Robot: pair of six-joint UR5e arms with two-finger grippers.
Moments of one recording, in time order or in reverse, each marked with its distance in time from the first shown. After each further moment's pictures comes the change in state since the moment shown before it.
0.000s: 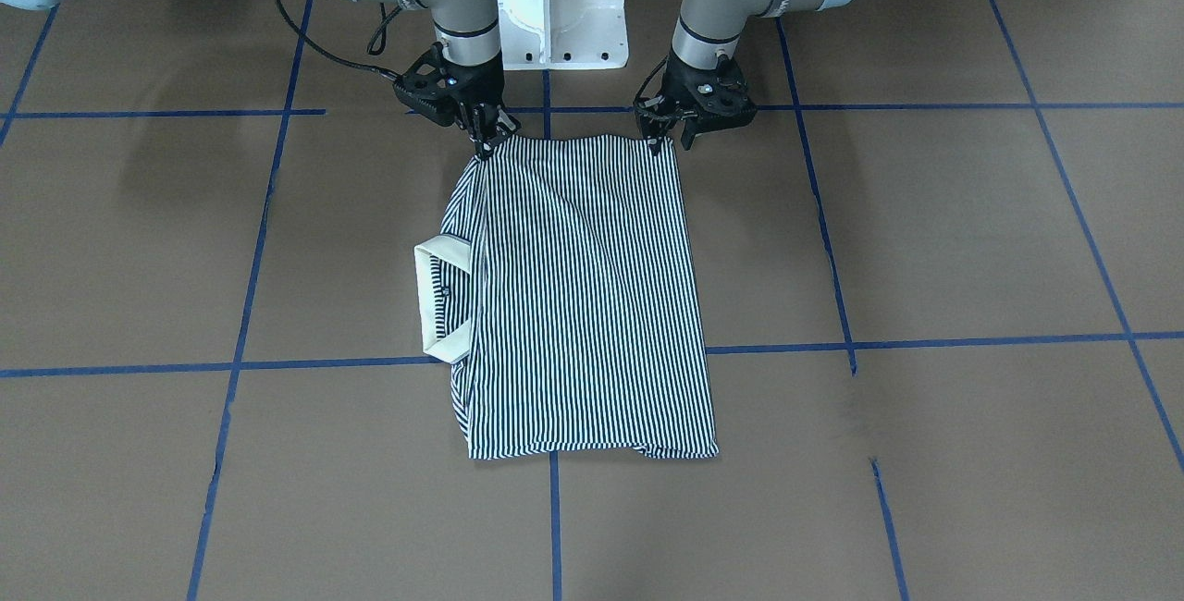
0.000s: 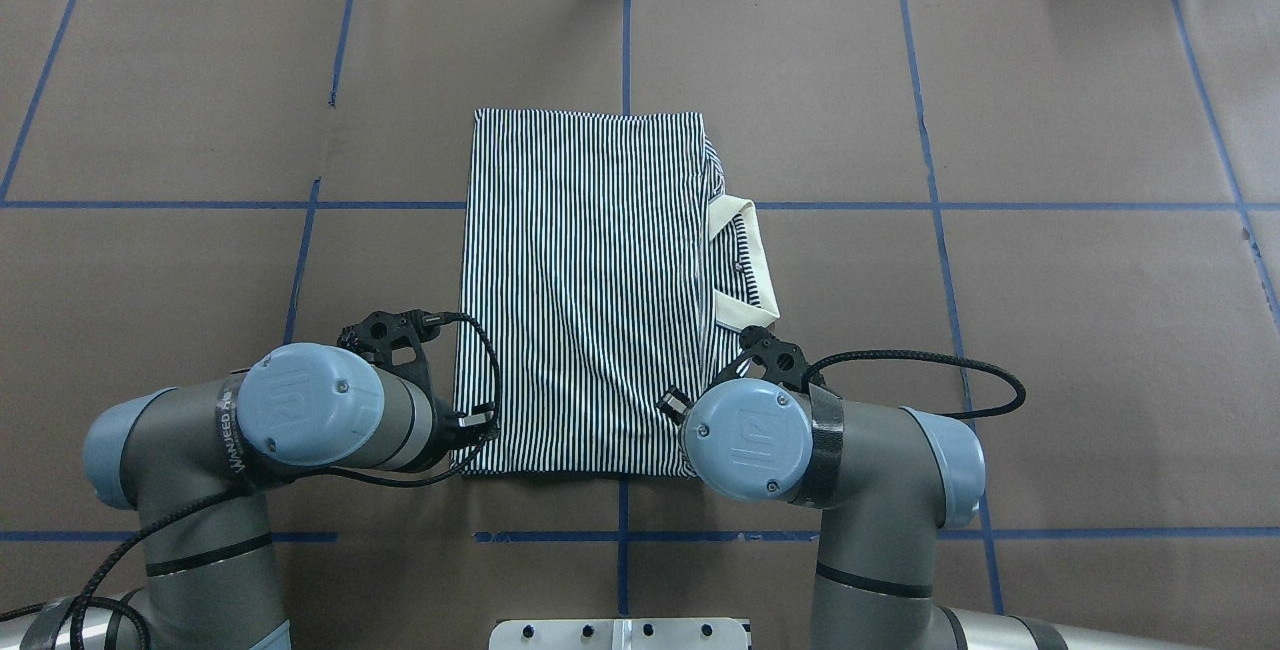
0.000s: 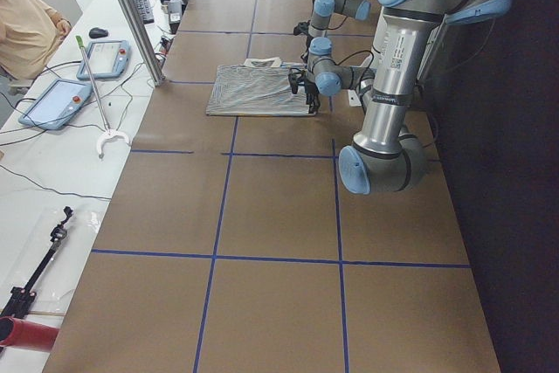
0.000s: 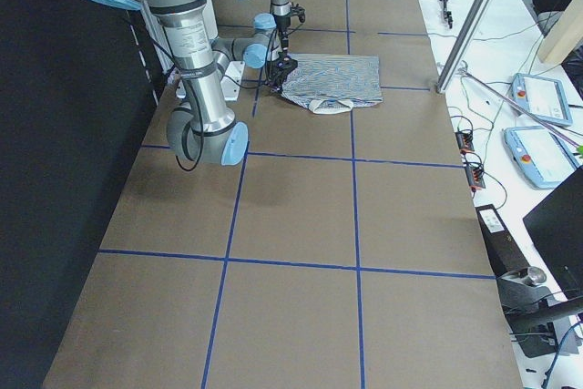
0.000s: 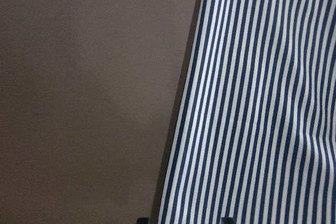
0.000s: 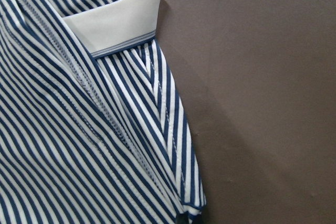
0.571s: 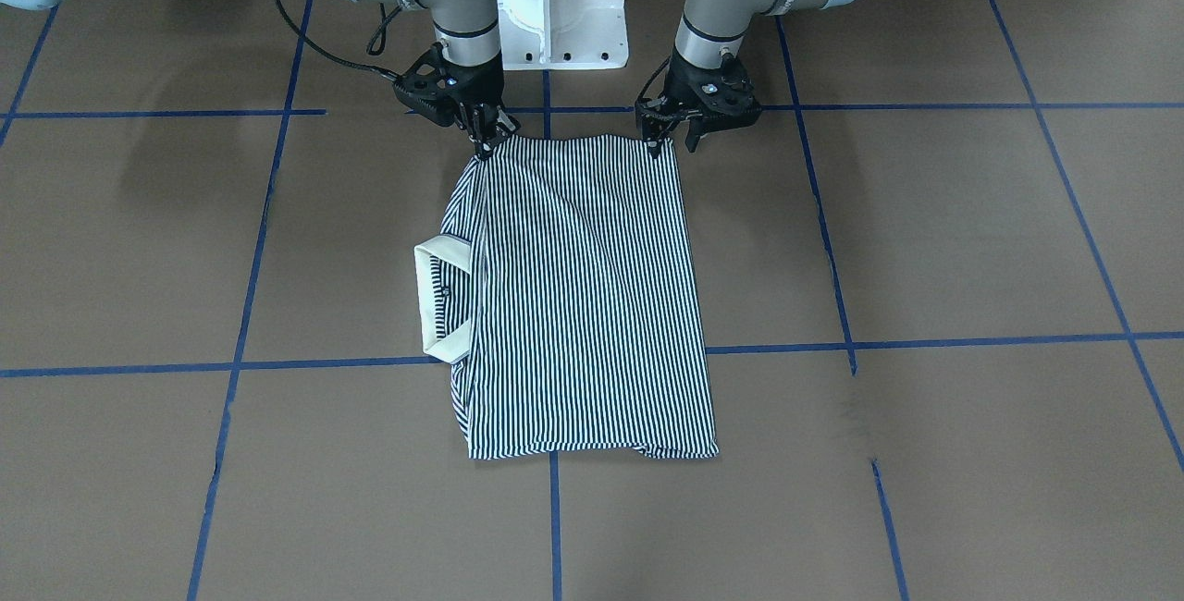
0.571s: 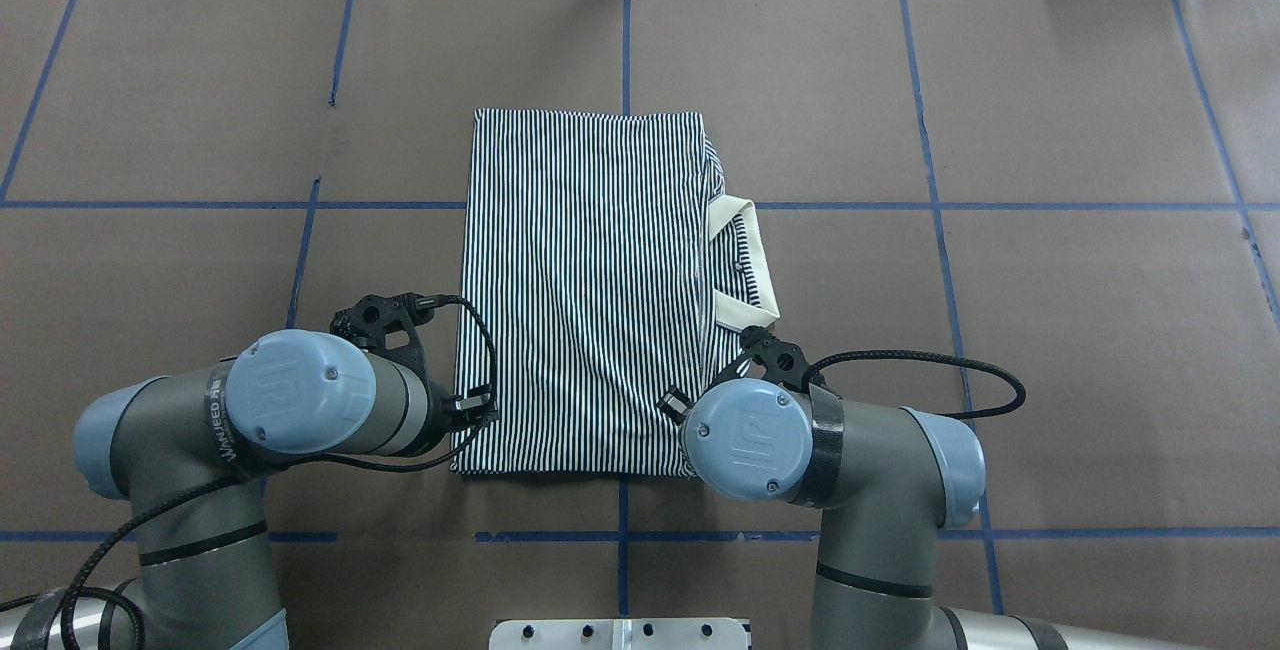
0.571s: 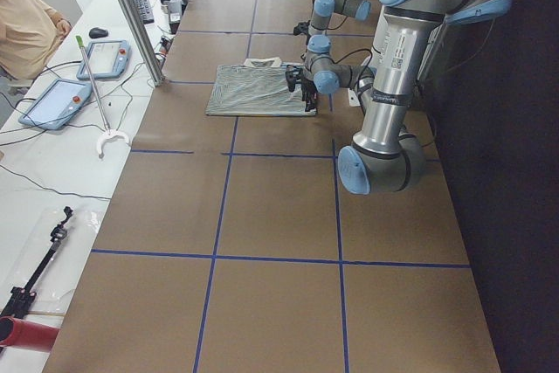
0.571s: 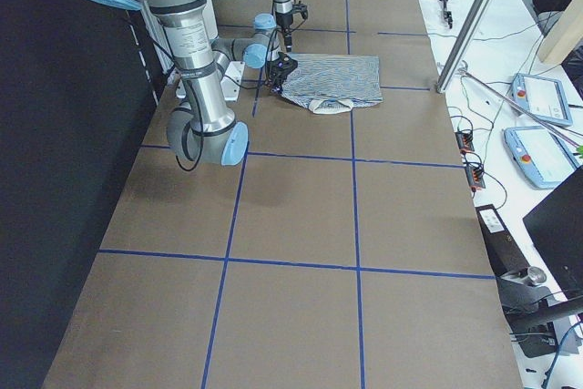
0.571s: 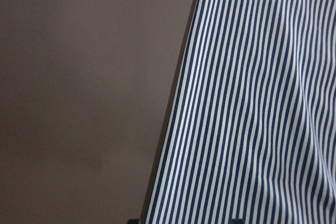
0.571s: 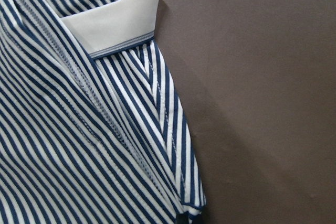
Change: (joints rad) left arm -0.022 -0.007 -0.010 -0.001 0.016 -0.001; right arm 0.000 -0.001 0.000 0.000 0.000 0.000
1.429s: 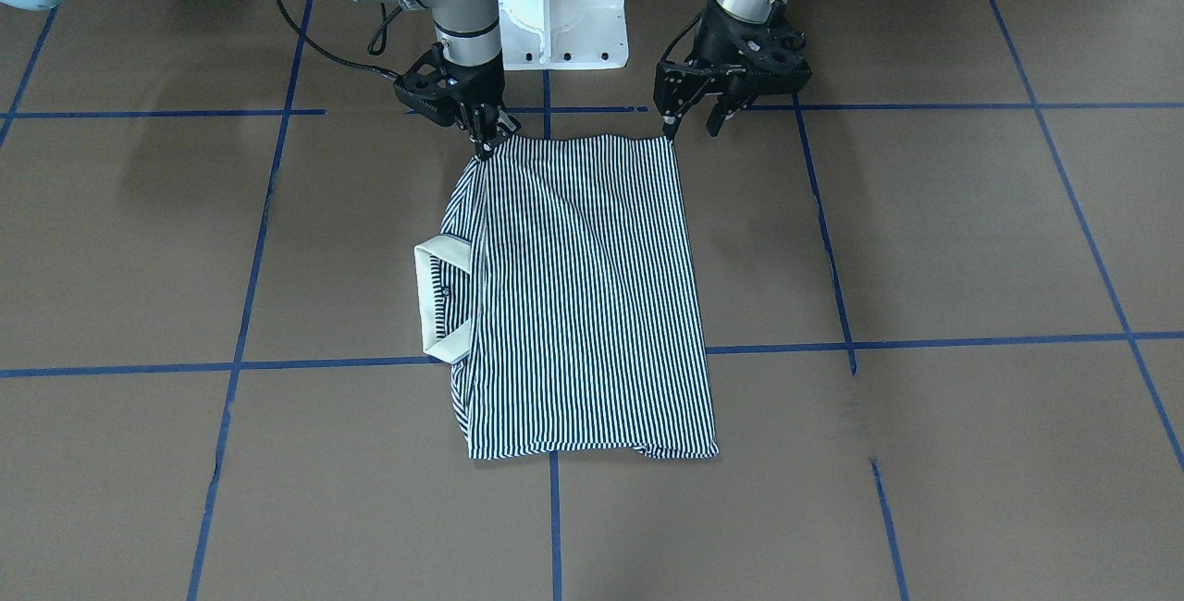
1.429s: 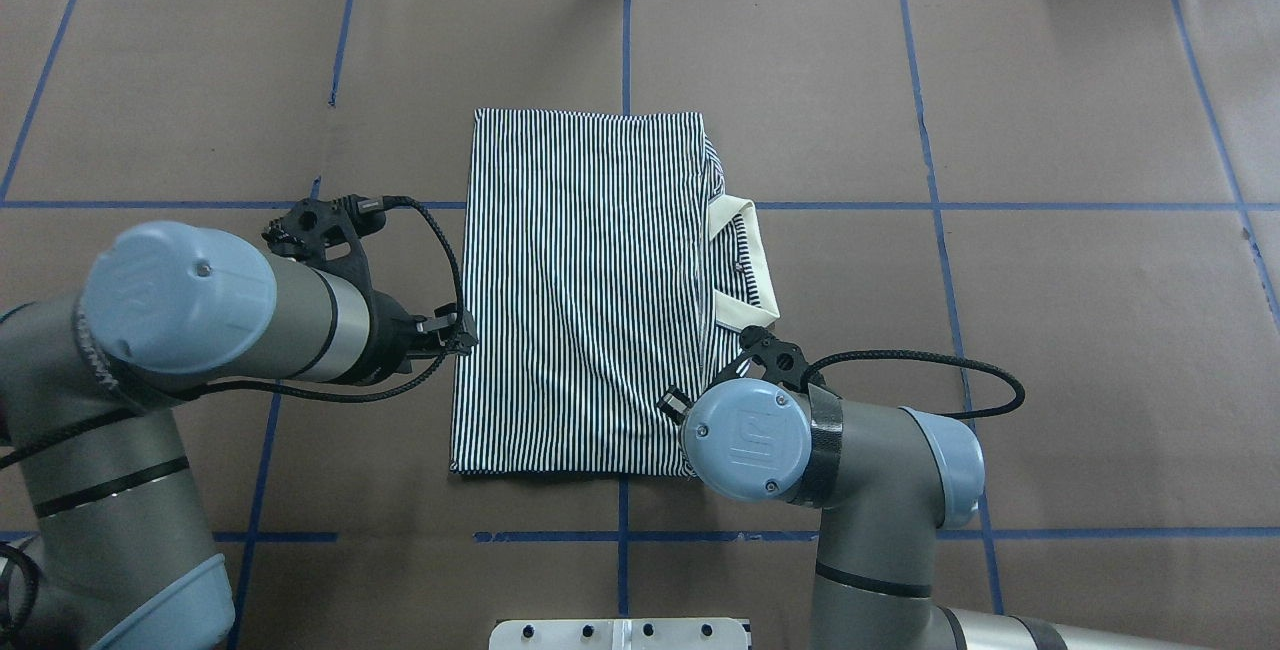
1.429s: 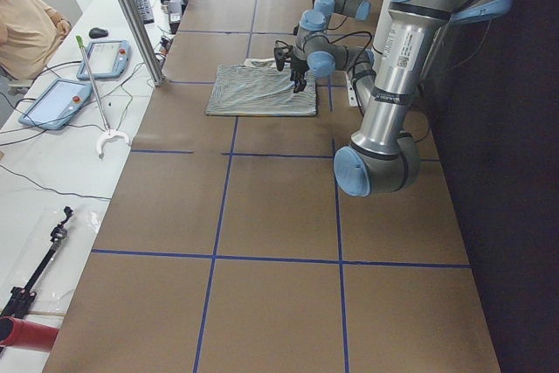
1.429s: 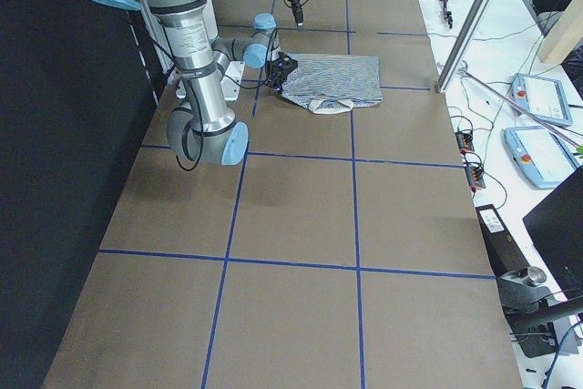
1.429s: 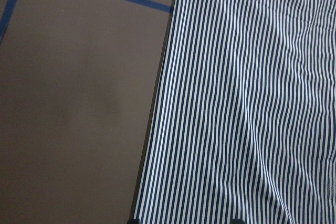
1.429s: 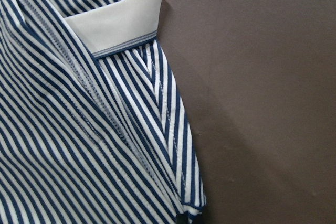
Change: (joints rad) left arm -0.117 -0.005 -0.144 0.060 -0.038 0.041; right arm 0.000 0.000 -0.001 -0.002 -0.001 0.000
